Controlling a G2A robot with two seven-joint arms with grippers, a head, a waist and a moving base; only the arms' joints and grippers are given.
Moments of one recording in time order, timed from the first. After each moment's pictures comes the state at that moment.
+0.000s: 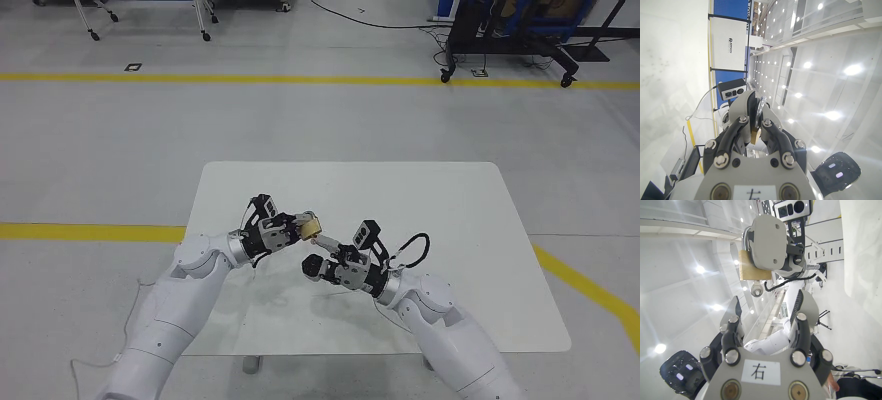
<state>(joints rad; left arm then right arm) 1.07 -1.24 -1.11 -1.18 -0.71 -0.04 -1.06 -1.41 -1.28 1.11 -1.54 0.74 0.02 0.80</state>
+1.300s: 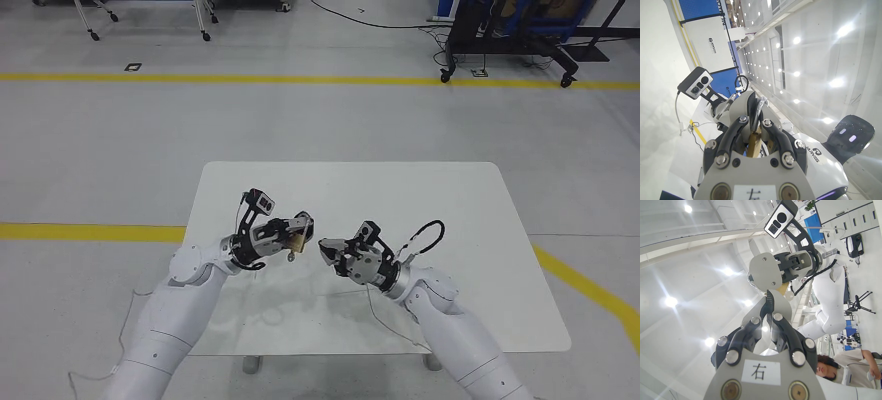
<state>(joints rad) 1.14 -1.24 -1.16 -1.25 -0.75 -0.33 -1.15 -1.38 -1.28 1.13 -1.47 1.00 0.15 0.91</state>
